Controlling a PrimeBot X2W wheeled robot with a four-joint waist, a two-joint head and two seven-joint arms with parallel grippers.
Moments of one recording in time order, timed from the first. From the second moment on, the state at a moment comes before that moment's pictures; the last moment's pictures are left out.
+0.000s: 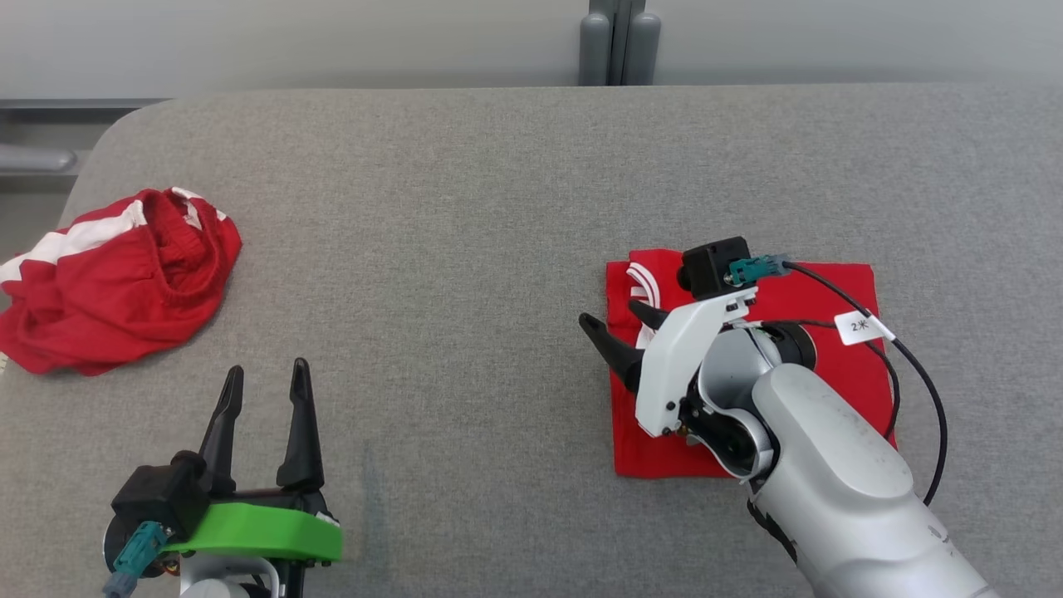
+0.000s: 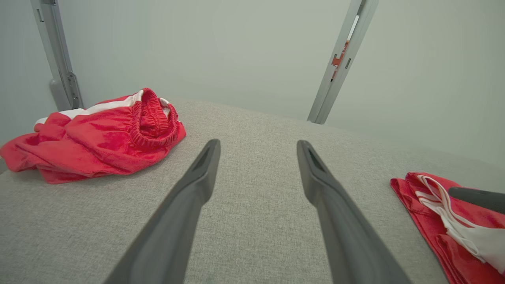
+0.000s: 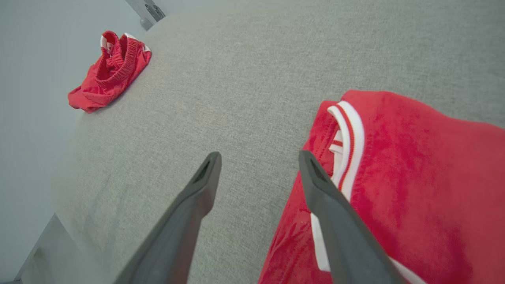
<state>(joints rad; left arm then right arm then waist) -0.05 0.05 -0.03 0.17 -0.33 -0.12 -0.26 -0.56 -0.06 0.45 0.53 0.57 0.13 0.32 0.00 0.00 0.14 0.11</state>
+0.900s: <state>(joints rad) 0.01 0.05 -0.02 0.17 -0.33 -0.12 -0.26 -0.14 -0.28 0.14 0.13 0.23 0.13 -0.10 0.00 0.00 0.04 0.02</state>
